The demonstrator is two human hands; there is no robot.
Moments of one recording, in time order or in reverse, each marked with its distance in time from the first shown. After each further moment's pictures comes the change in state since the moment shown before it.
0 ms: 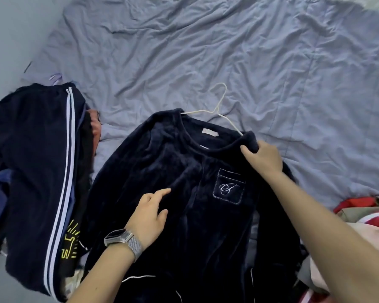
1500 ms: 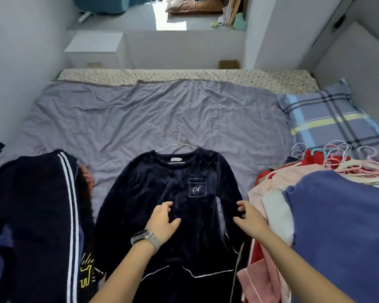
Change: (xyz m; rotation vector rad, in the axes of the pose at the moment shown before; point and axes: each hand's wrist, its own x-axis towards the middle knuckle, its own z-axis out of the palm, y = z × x) left_hand -0.133 0.024 -0.053 -0.048 -0.092 0.267; right_hand -0.338 -0.011 -0.096 0.197 -0.053 0.257
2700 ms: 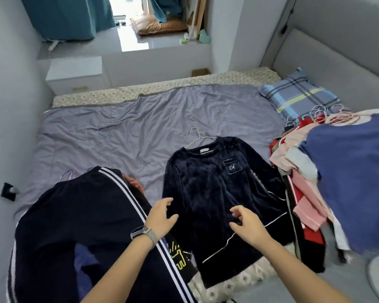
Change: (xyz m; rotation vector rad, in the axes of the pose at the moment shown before) left_hand -0.046 -0.259 -0.236 0.108 -0.127 0.395; right_hand -0.205 -0.226 0.264 0.059 0.241 0.012
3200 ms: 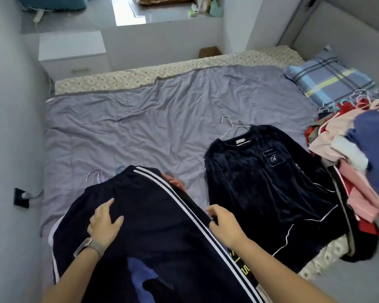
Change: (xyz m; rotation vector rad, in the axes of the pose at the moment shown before) left_hand 0.063 -0.308 -0.213 0.070 0.205 -0.332; right_hand 0.077 -0.227 0.214 0.096 -0.087 0.027
